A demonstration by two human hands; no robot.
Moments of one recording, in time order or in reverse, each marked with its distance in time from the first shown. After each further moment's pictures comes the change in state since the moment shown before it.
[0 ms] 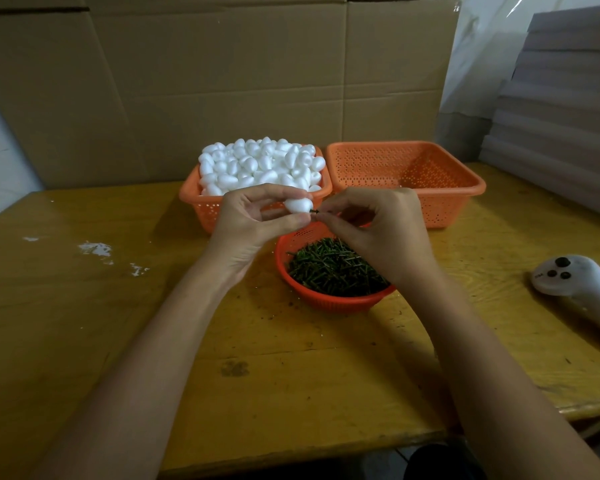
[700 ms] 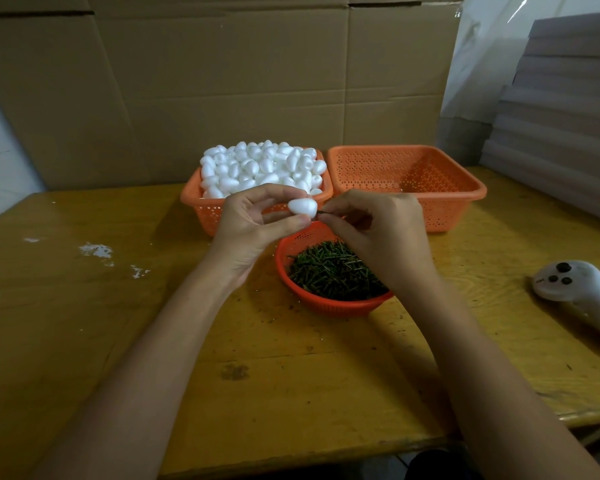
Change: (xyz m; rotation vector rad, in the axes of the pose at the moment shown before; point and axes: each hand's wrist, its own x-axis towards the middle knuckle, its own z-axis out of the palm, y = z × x) left_hand 0.001 -0.003 0.001 0.020 0.024 -0.006; right_hand 0.000 0.002 0.004 -0.100 0.063 -0.002
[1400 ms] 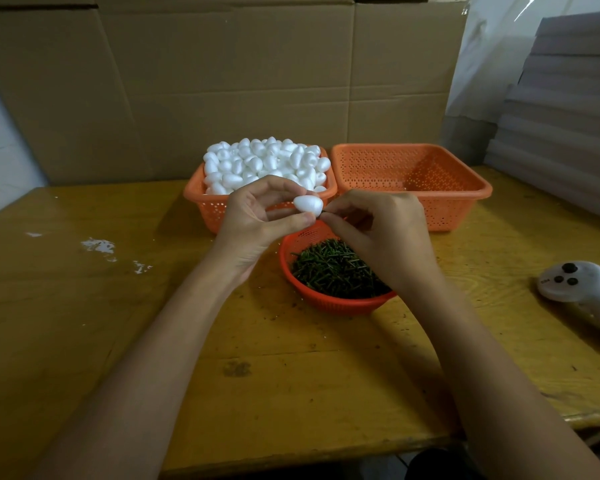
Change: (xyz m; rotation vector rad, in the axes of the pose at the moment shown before) left_hand -0.001 0.002 0.000 -0.010 -0.033 0.001; right_hand -0.001 0.000 0.002 -0.014 -0.054 -0.002
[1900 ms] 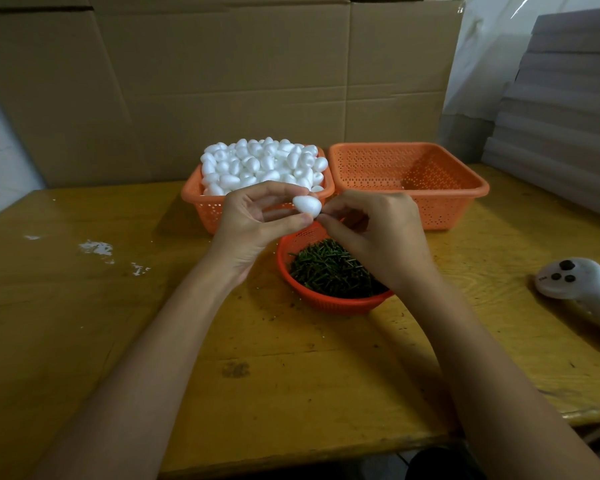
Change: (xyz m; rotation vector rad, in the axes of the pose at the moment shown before) left_hand 0.001 -0.002 0.000 0.019 0.033 0.023; right_hand 0.000 -0.003 -0.002 0.002 -0.024 0.012
